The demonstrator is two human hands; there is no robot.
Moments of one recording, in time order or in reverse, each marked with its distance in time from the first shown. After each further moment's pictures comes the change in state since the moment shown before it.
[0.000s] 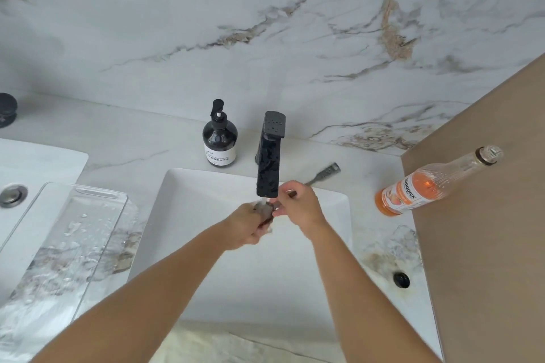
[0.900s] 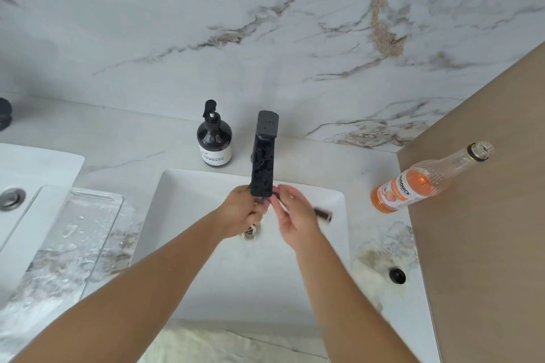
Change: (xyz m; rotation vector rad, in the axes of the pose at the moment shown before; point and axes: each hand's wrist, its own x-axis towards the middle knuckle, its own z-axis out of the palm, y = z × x) left_hand -0.001 0.024 0.000 -0.278 0.027 0.195; right_hand -0.011 0.006 0.009 1.033 0.032 0.248
